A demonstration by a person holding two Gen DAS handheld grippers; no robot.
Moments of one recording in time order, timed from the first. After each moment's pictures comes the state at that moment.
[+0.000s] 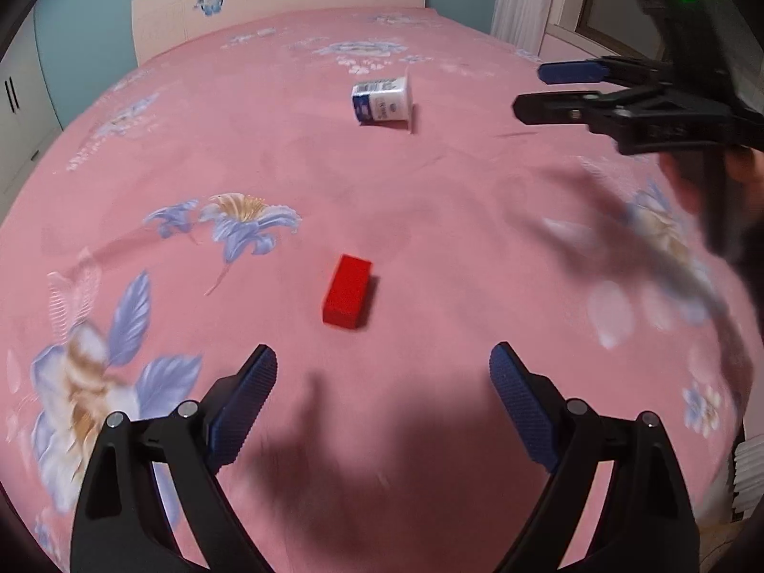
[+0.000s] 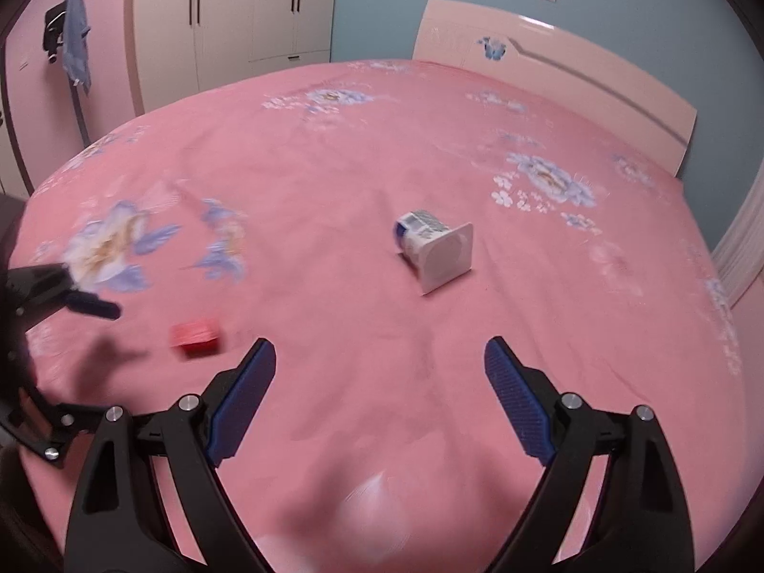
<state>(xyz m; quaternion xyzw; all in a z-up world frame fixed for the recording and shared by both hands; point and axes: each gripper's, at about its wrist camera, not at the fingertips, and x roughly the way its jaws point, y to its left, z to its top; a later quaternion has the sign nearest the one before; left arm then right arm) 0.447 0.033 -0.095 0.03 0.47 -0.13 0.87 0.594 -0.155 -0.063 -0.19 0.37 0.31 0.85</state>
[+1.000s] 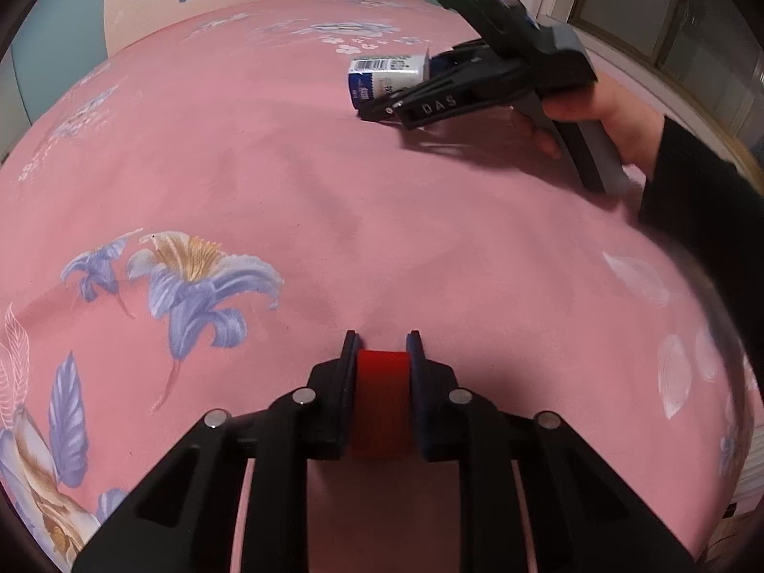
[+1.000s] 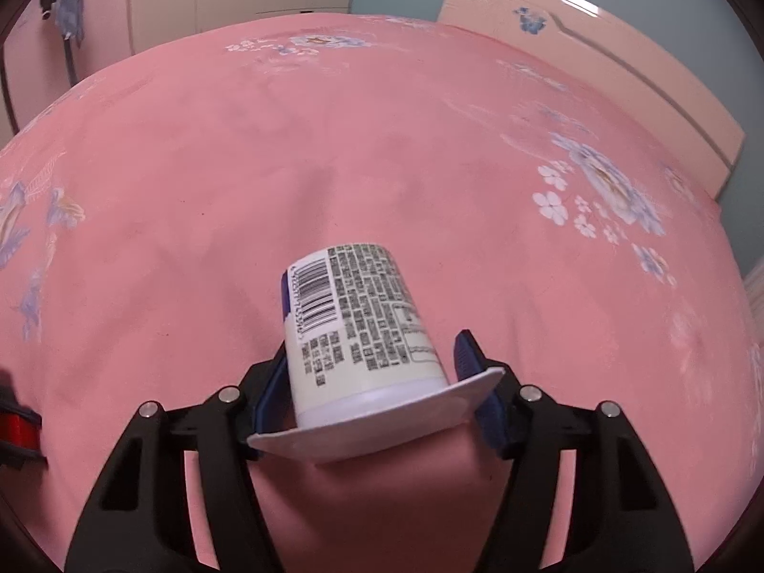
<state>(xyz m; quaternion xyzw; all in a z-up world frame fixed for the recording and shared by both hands) 0.515 0.037 -0.126 0.02 0.48 -0.17 0.86 0.743 -0.087 -0.149 -0.25 0.39 0.31 0.83</state>
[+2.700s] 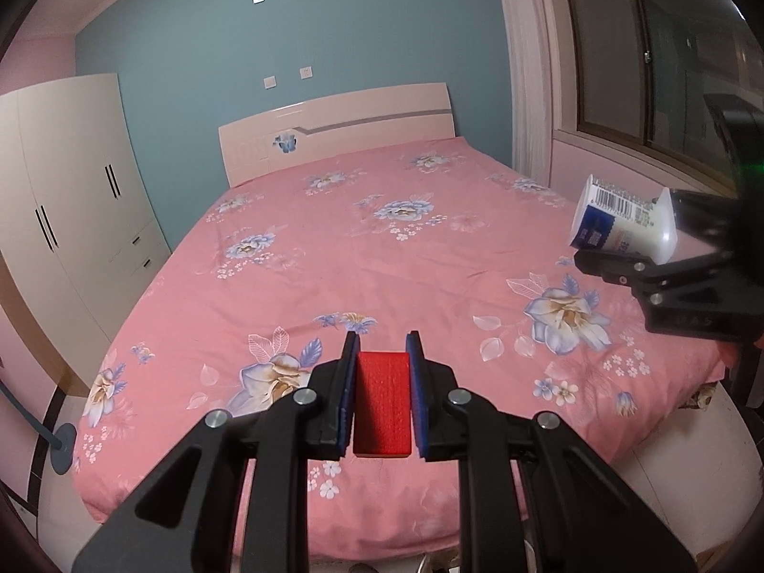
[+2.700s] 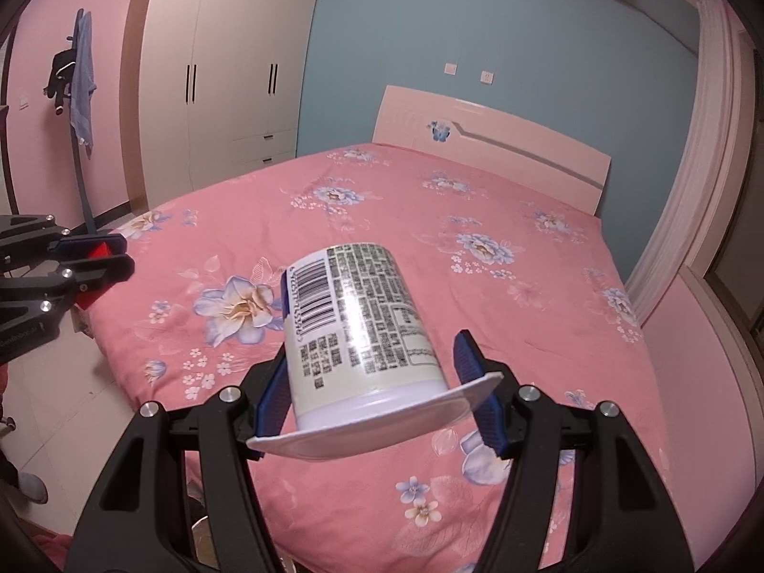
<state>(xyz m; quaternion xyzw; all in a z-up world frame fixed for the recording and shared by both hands) 0.148 0.023 0.191 0.08 0.29 -0.04 0.95 0.208 -0.180 0.194 -0.16 0.27 0.23 0.92</state>
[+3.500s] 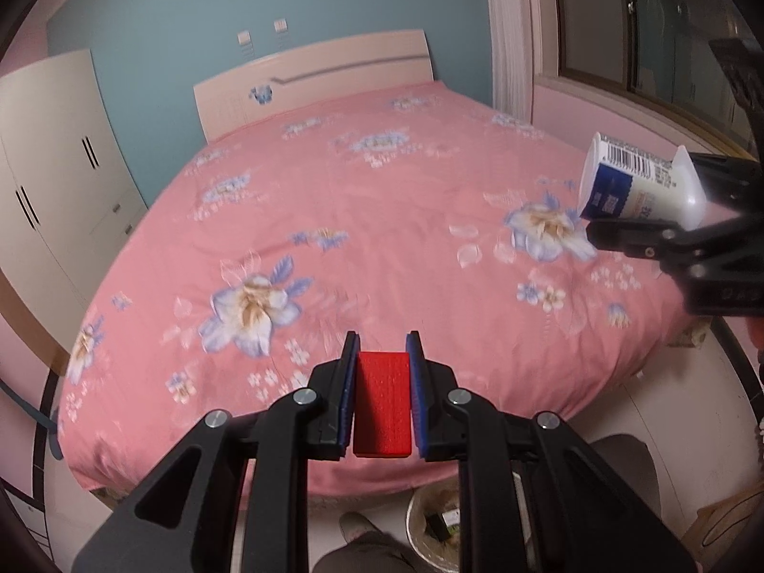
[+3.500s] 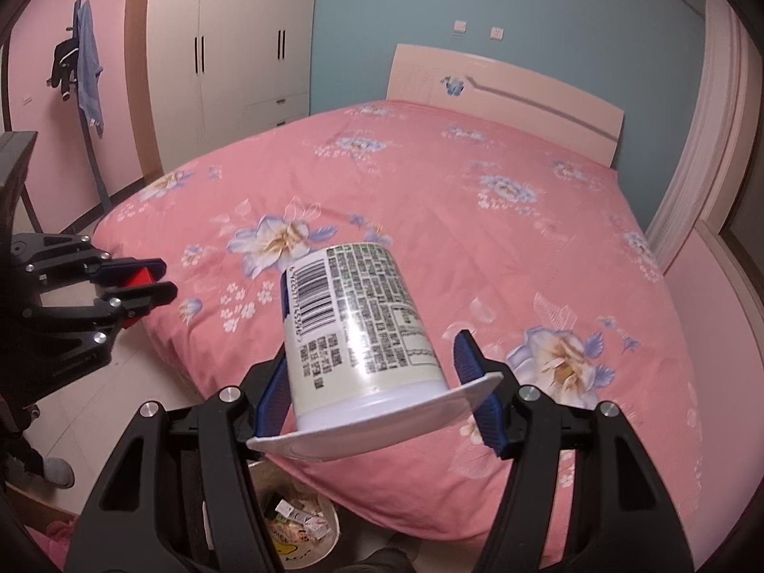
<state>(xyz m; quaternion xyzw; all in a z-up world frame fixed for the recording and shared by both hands) 0.113 0.018 0.105 0.09 0.37 -0.06 0.92 0.157 -0.171 0.118 -0.14 0.35 0.25 0.89</state>
